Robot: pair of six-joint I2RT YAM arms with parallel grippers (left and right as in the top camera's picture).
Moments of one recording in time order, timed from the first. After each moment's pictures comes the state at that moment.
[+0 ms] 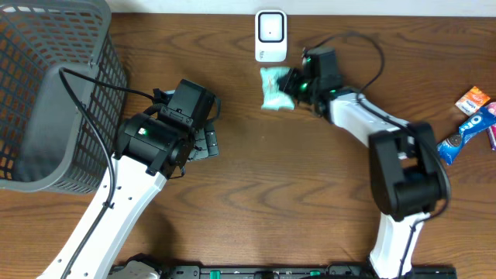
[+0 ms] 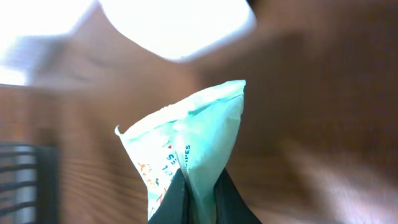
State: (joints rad) left arm -0.46 1.34 1.37 -1.29 -0.27 -0.61; right arm 0.27 2.05 1.32 0.04 -0.34 0.74
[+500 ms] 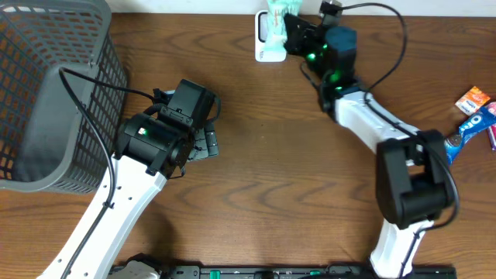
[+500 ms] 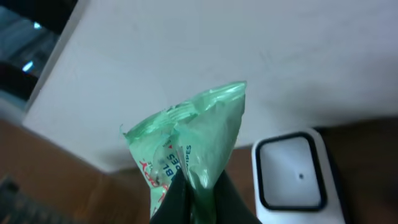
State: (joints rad) left arm -0.46 1.34 1.37 -1.29 -0.27 -0.61; right arm 0.30 2.03 1.33 0.65 -0.15 0.69
